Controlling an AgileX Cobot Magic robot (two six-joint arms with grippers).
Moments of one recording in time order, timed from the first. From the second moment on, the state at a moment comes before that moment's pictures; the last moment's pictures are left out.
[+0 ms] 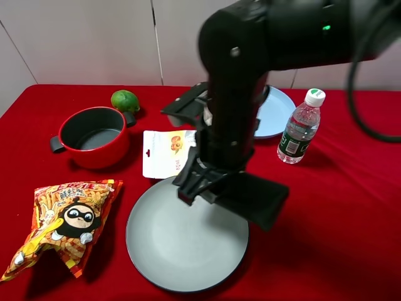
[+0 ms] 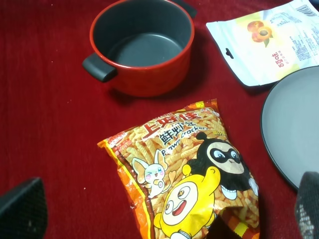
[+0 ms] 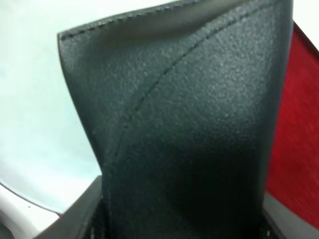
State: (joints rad) left arm -0.04 0.00 -0.49 -0.10 1.06 0.20; right arm 0.96 1.82 -1.24 0.00 1.00 -0.02
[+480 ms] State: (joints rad) left arm -0.04 0.00 -0.49 -0.10 1.06 0.20; right arm 1.03 1.92 -1.28 0.08 0.86 0.08
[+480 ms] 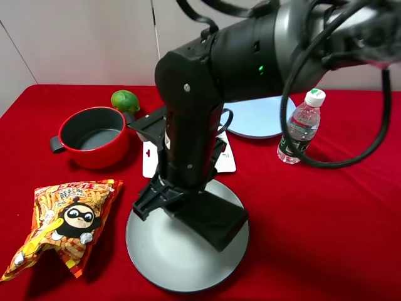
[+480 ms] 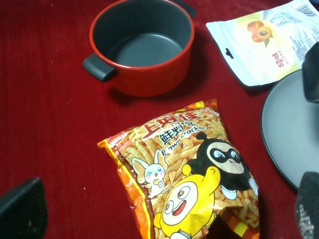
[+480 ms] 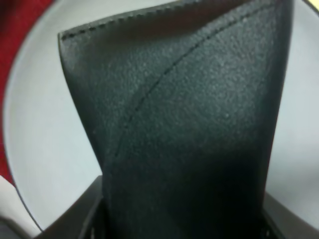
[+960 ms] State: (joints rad) left arm -0.04 0.00 -0.49 -0.10 1.06 0.20; right arm 1.03 2.00 -1.28 0.12 0.79 0.08
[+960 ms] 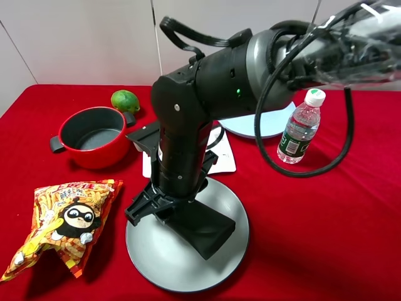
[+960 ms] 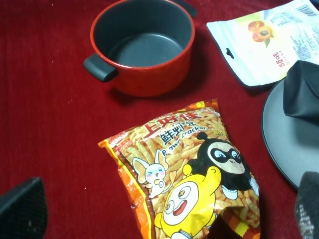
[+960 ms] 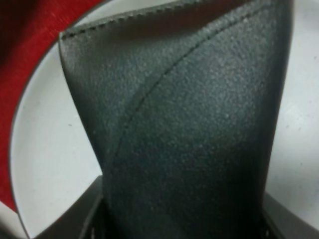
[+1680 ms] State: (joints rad) left arm -0.04 0.00 -0.49 -0.10 1.06 0.20; right arm 1.03 2.03 -1.28 0.10 0.83 0.08
